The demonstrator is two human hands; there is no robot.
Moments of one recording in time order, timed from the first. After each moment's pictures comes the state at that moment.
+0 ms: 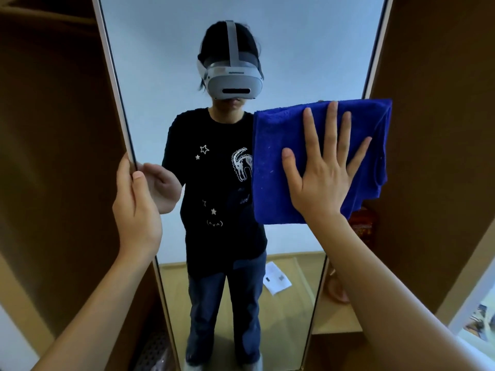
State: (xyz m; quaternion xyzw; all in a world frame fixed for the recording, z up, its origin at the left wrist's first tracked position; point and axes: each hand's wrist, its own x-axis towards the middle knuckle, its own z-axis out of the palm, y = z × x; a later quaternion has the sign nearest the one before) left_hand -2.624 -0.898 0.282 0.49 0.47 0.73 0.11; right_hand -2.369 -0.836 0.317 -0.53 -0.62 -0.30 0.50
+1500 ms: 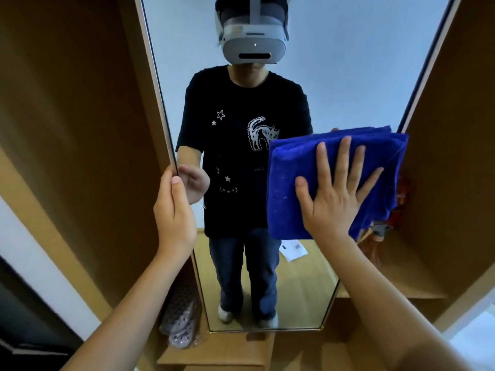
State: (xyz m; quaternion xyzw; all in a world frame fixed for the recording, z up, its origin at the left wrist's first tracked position) left_hand -2.631 -0.909 0.204 0.50 0.50 0.70 0.14; right_hand -2.396 -0.841 0.194 -0.54 -0.62 -0.29 0.49
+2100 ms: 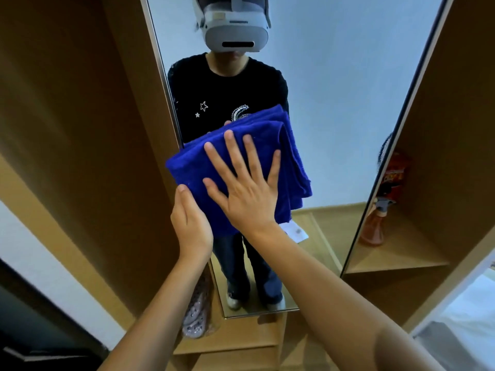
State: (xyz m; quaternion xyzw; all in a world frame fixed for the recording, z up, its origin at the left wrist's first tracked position) left_hand -2.629 -0.916 0.178 0.44 0.46 0.73 0.22; right_hand -2.537 -0.865 0.187 -0.48 -0.70 -0.33 0.41
